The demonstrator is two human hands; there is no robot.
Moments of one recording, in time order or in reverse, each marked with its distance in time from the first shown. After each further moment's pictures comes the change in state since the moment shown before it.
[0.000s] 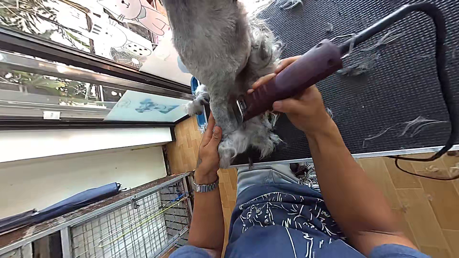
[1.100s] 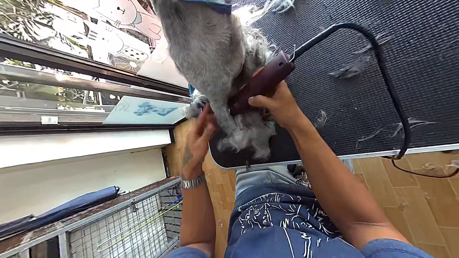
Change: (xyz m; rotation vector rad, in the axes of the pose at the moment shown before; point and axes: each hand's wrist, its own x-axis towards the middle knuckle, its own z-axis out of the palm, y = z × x) left_hand 0.030 0.007 -0.033 0.442 -0.008 0.144; right_hand 0.009 0.024 0.001 -0.219 0.215 0.214
